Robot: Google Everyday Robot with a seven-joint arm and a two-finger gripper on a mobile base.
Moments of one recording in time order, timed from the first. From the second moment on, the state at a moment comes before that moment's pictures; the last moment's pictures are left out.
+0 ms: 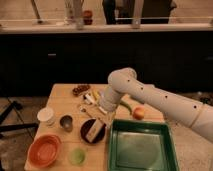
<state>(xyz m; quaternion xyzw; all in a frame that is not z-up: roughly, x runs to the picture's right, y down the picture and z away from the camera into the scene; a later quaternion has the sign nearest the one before) -0.025 0.140 0.729 -0.28 -0.34 -0.32 0.84</state>
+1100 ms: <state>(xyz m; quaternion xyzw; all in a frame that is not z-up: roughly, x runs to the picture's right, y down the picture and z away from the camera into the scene) -0.050 0.180 0.751 -0.33 -0.31 -0.30 0.84</state>
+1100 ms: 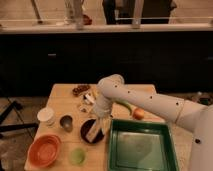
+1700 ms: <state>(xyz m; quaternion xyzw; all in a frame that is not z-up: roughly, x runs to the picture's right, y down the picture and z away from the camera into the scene) -0.042 0.186 0.768 -0.33 -0.29 -0.30 0.85</state>
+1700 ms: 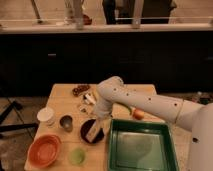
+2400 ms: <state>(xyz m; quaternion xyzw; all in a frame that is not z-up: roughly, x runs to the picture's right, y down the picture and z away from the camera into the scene) -0.040 0.185 0.771 -0.32 -0.28 -0.31 0.85</state>
